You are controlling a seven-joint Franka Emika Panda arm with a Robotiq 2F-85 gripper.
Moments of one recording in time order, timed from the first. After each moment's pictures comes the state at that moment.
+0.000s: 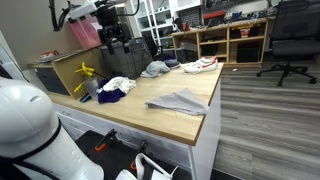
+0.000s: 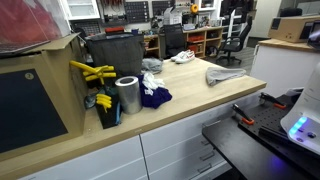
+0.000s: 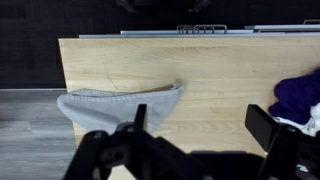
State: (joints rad) arm 0.01 -0.61 0.00 -2.50 0.00 1.87 0.02
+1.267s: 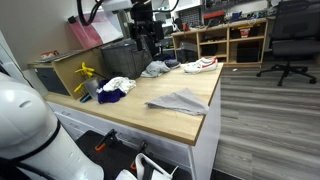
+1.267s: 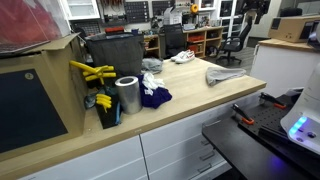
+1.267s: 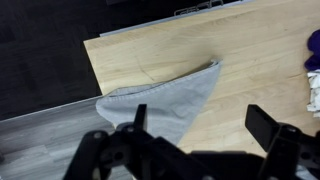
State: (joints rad) arm -0.11 -0.48 -0.23 -2.42 0.00 1.94 -0.08
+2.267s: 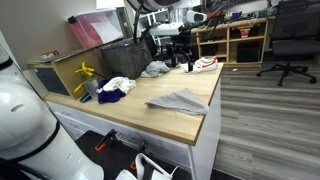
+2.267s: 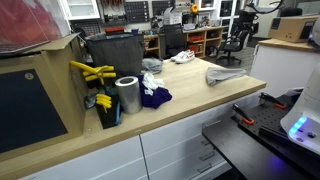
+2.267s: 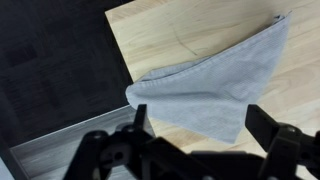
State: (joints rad) arm -0.20 0.02 -0.25 -2.18 0.03 2.09 -0.11
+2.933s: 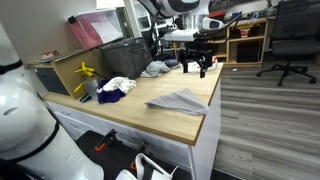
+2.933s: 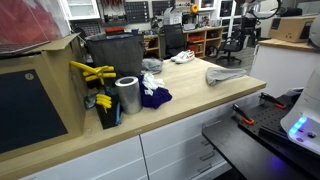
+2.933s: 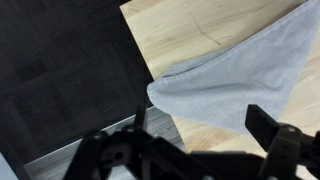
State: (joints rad) arm -0.26 0.16 -0.26 -2.08 0.05 2.08 -0.11
